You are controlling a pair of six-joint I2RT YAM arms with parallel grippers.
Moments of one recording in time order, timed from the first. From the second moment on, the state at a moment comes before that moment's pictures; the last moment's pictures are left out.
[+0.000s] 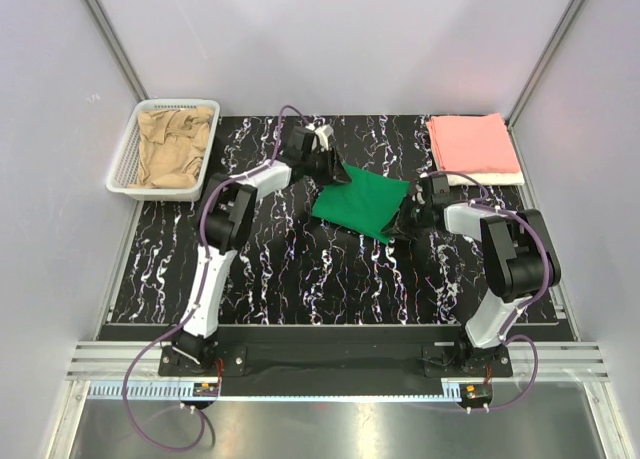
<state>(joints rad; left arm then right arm) -0.43 2.41 1.83 -0.08 0.55 -0.54 0.19 1.75 0.88 -0.11 -0.42 0.66</state>
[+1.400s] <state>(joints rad) -0.40 2.43 1.94 -0.30 0.52 -0.46 -0.01 2.13 1.50 -0.38 -0.44 0.33</state>
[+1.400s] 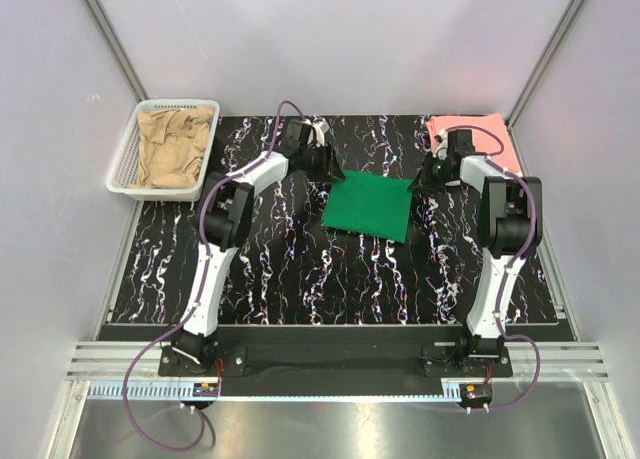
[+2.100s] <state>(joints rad) -0.35 2.09 1.60 -0.25 0.55 -0.43 -0.09 2.11 1.46 -0.34 -0.57 0.34</state>
